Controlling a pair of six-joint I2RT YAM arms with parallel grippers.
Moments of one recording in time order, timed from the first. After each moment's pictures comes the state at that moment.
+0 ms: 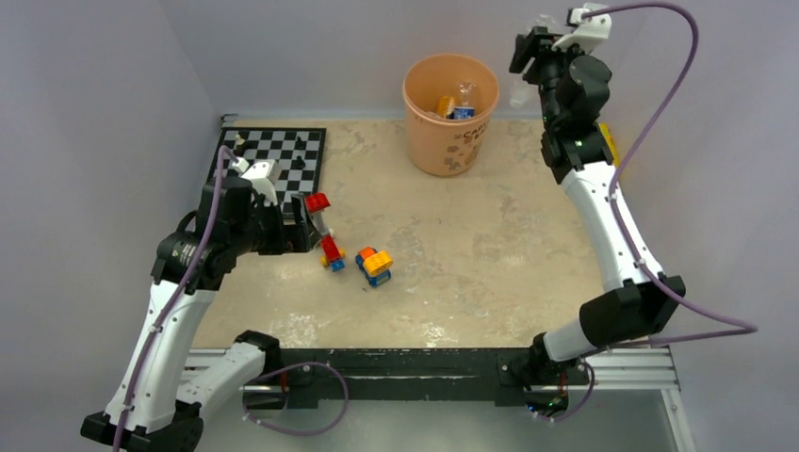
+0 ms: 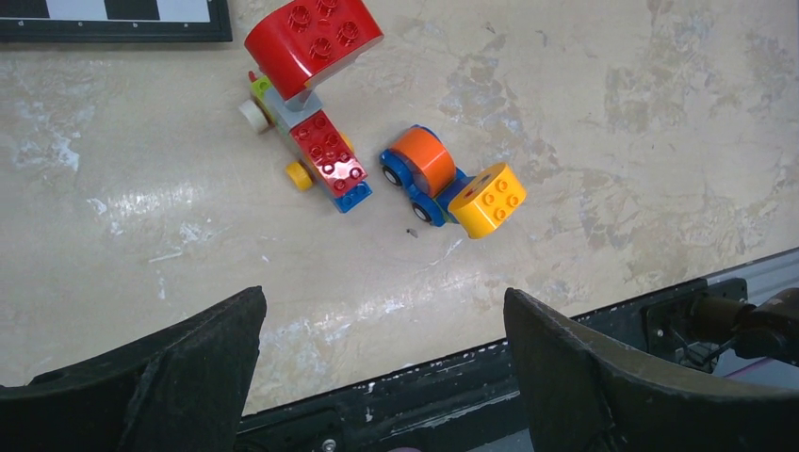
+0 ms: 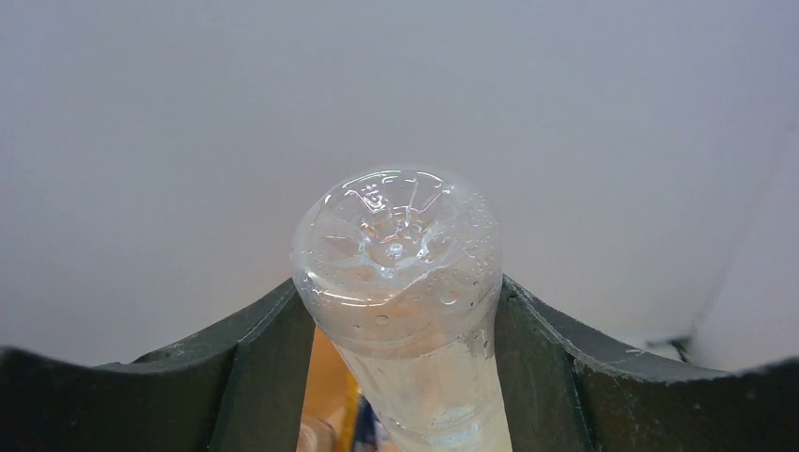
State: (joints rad) left arm -0.28 0.89 1.24 -1.08 0.13 -0.36; right arm 0.18 1.46 1.61 0.06 0.23 0.11
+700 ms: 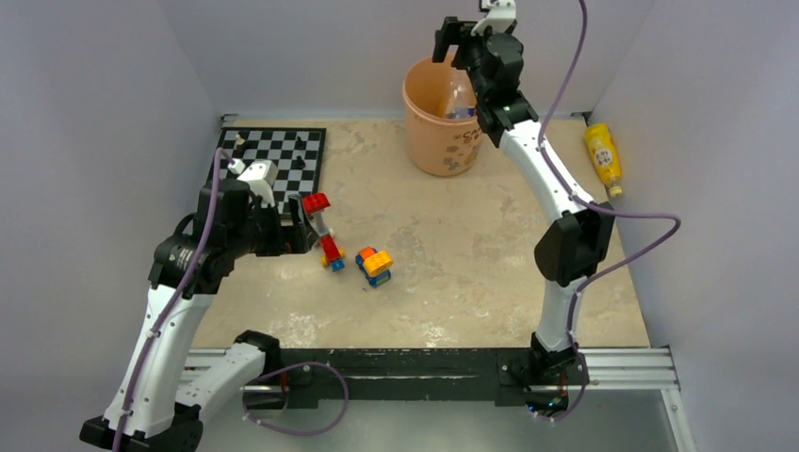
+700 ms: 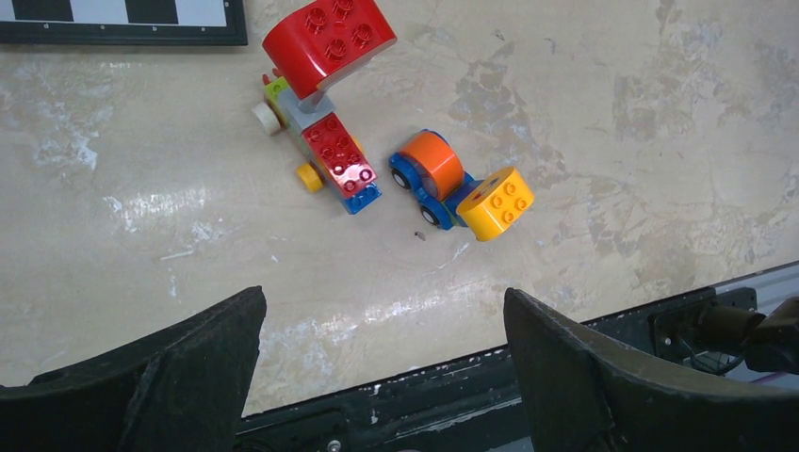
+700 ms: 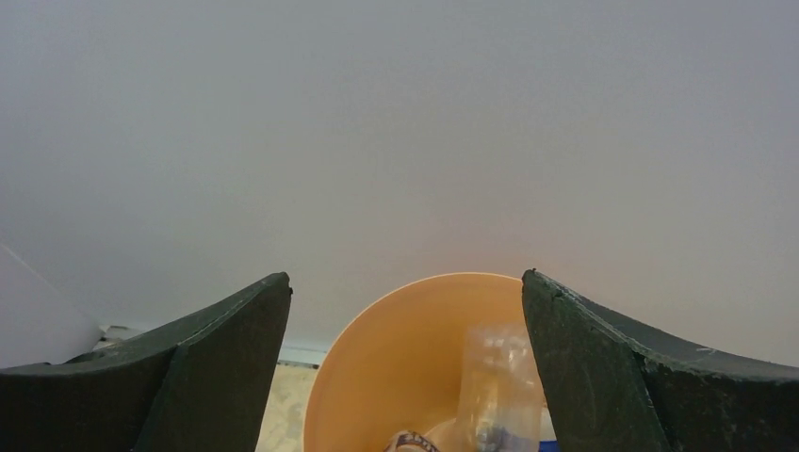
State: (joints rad) left arm -0.28 0.86 1.24 -1.09 0.10 -0.36; right arm 0.36 1.96 2.04 0.10 0.18 0.14
